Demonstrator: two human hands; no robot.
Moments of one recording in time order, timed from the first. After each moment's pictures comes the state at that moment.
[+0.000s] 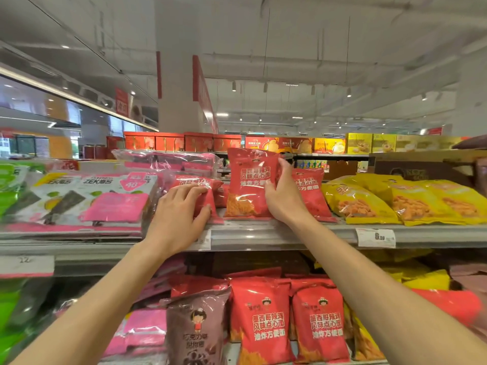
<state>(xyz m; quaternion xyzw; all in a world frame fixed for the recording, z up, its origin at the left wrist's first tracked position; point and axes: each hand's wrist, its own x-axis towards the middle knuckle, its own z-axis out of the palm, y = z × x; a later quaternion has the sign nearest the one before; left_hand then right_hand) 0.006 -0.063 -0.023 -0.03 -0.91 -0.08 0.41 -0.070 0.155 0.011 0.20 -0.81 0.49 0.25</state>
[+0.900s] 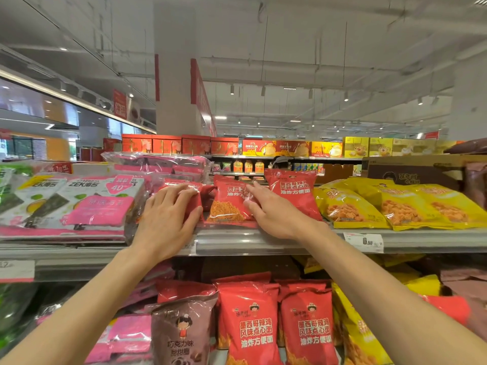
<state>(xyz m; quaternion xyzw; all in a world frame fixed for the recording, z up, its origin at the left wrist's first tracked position) 0.005 -0.057 -0.026 -0.02 -0.91 -0.05 0.41 -0.081 0.184 0.002 0.33 -0.91 0.17 0.20</state>
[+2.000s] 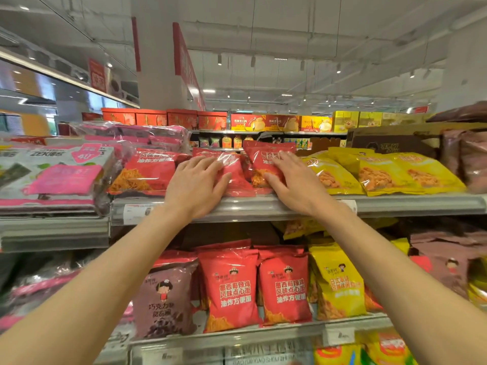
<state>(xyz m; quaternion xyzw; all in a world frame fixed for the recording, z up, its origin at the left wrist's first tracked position) -0.036 0.027 -0.019 -0.09 -0.91 -0.01 0.40 -0.090 0.266 -0.015 0.24 -0.91 0.14 0.31</state>
